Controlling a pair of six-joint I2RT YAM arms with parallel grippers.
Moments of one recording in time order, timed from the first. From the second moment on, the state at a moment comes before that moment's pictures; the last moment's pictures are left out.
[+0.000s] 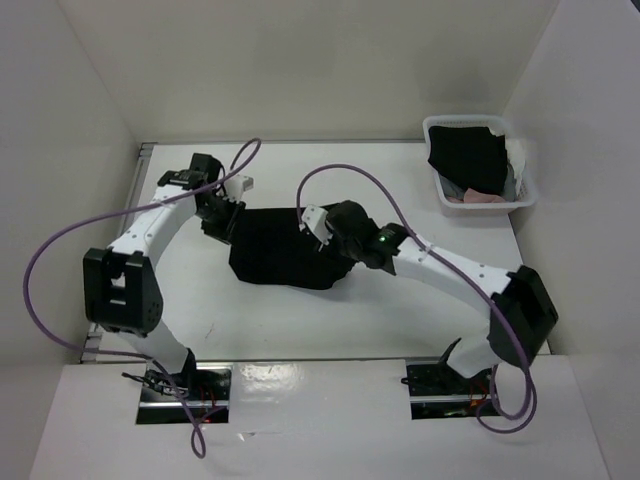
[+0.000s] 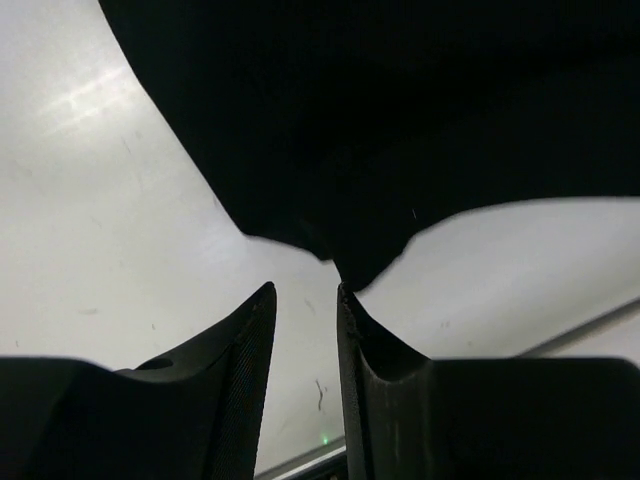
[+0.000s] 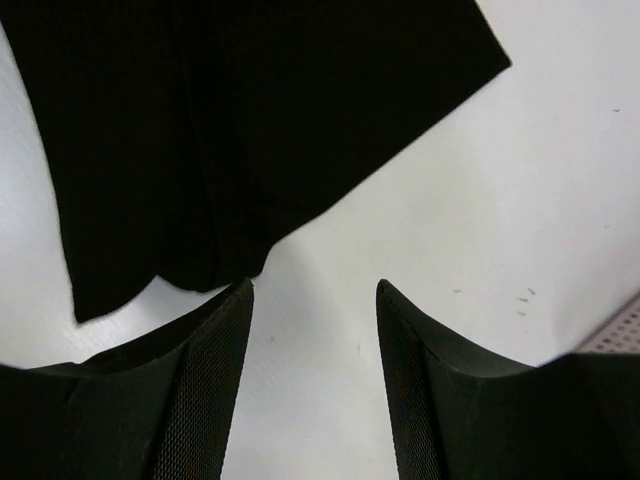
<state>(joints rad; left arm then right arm) -0.13 1.63 1.35 -0.98 0.27 0.19 0.81 1.44 1.09 -0.48 0.18 -0.40</state>
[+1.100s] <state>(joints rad) -0.03 2.15 1.72 -0.84 0.31 0.01 0.39 2.07 1.64 -0.46 -0.19 -0.23</state>
